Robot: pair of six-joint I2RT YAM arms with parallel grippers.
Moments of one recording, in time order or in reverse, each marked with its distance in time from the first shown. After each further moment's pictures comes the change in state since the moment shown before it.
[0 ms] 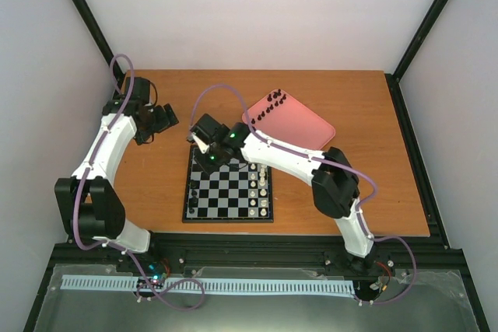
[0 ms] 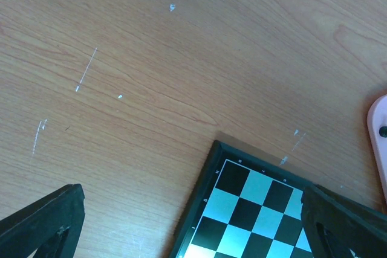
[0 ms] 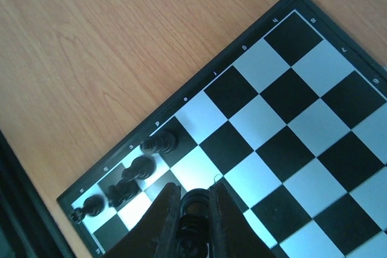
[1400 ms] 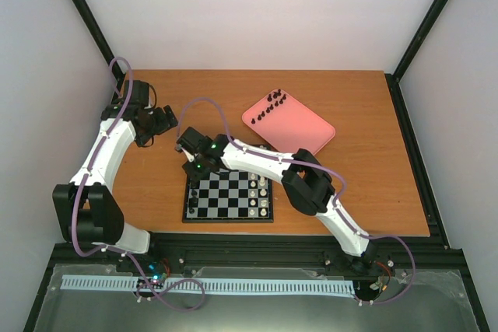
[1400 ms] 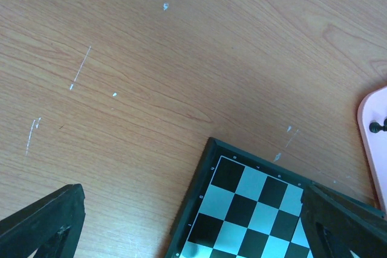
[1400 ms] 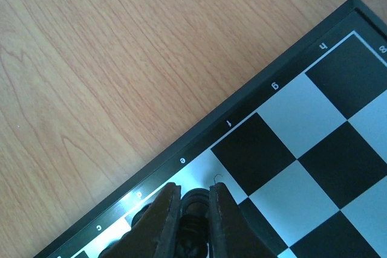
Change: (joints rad) left arm 0.000 -0.048 -0.053 0.038 0.022 -0.001; right arm 0.044 0.249 0.138 0.094 0.061 -0.008
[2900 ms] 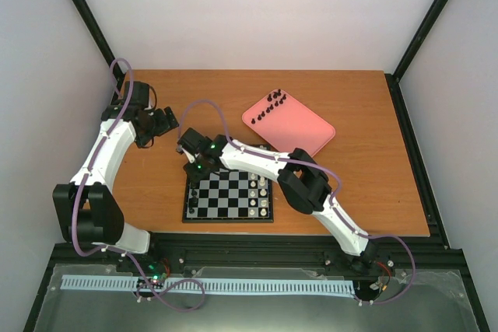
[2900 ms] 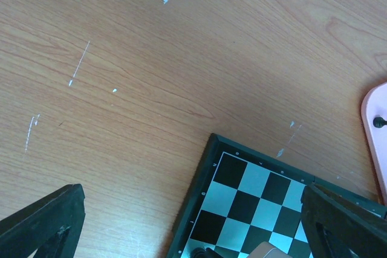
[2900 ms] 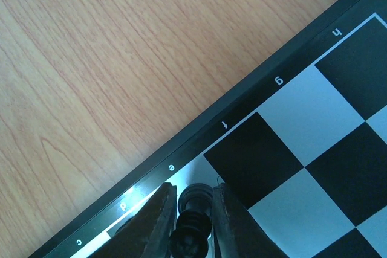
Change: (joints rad) left arm 0.000 0.000 -0.012 0.000 0.009 0.013; right arm -0.014 0.048 0.018 0.000 -0.025 0.001
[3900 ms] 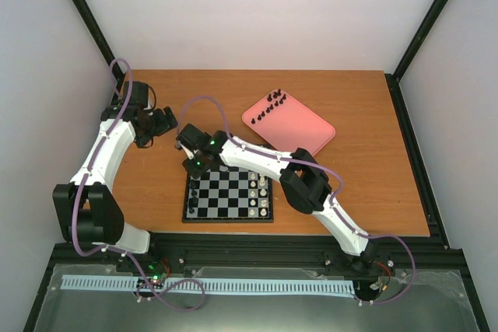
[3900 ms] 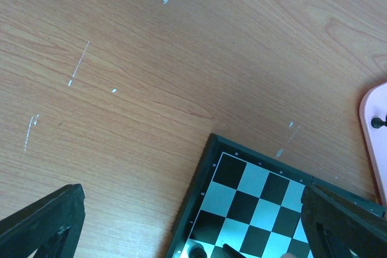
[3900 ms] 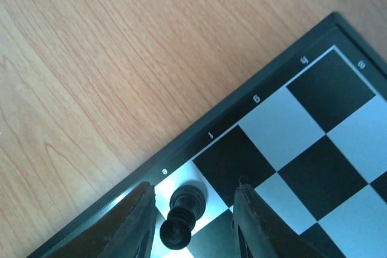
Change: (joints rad) left arm 0.000 0.000 0.000 0.001 0.009 0.001; right arm -0.002 0.001 0.051 -0.049 0.034 -0.029
